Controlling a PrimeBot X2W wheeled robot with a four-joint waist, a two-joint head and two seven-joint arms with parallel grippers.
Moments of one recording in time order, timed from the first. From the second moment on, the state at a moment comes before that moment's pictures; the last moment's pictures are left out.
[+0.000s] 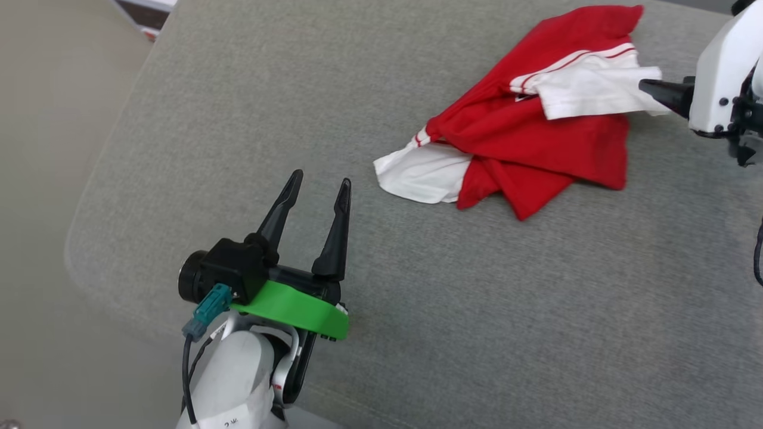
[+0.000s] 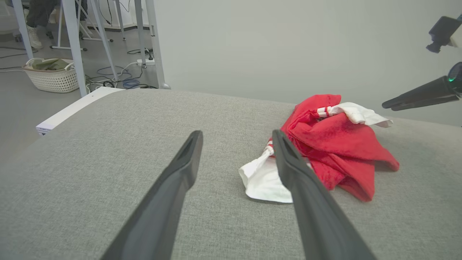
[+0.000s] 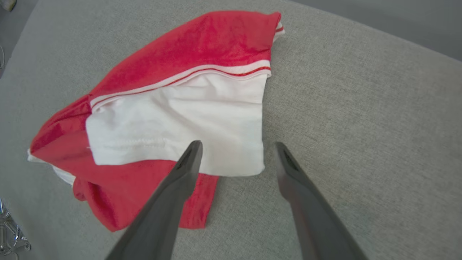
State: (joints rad) left arm -0.25 0.07 -0.26 0.09 -0.28 -0.09 -0.26; right arm -0.97 -0.41 0.22 0.51 0.59 0.13 0.91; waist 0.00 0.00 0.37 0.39
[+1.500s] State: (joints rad) left arm -0.22 0.06 -0.17 0.15 -0.23 -0.12 -0.26; right arm -0.69 -0.52 0.35 0.28 0.86 0.13 0.79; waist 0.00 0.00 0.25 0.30
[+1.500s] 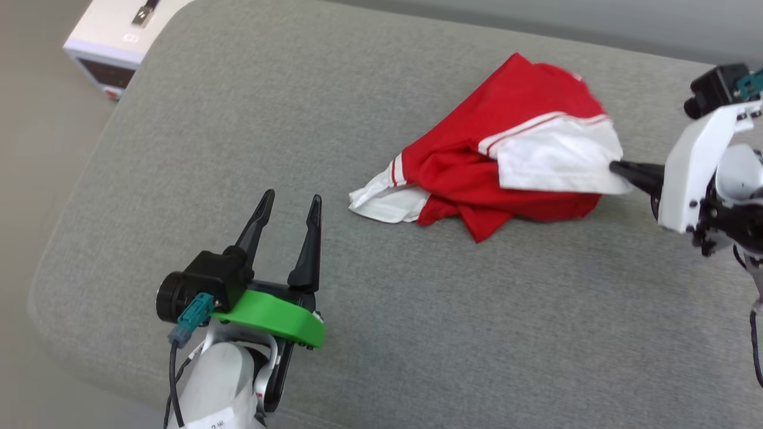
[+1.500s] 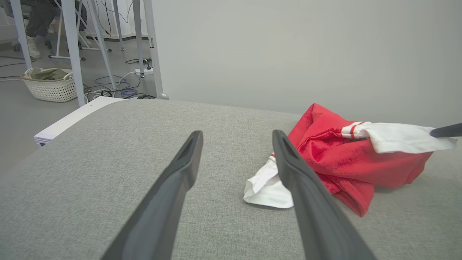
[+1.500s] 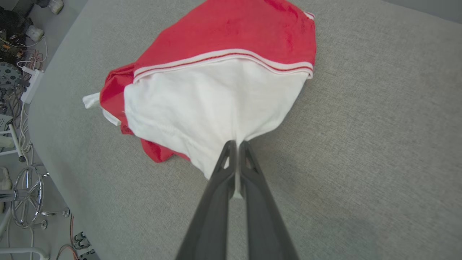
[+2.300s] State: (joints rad) left arm -0.18 0.09 -0.17 0.19 -0.21 -0.12 -0.26; right arm -0.18 -0.71 0.24 0.14 0.74 0.13 0.67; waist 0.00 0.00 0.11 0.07
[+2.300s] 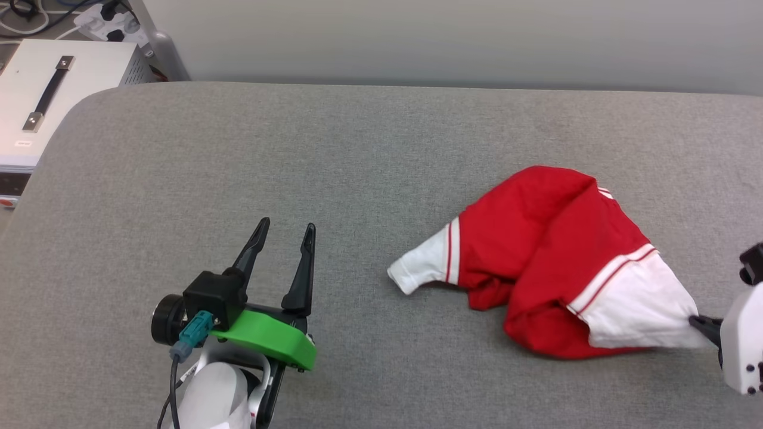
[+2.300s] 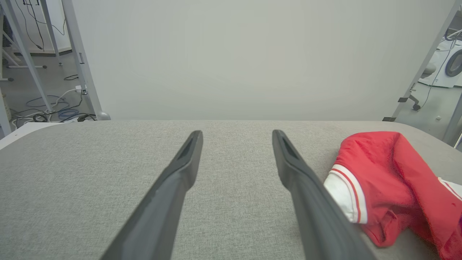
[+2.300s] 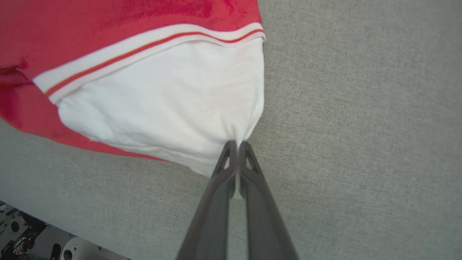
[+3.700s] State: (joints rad) left arm -0.40 0.15 -0.41 0.35 -0.38 -0.12 0.35; right arm 0.02 -0.27 -0.05 -0.22 0.54 0.13 0.15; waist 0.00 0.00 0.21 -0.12
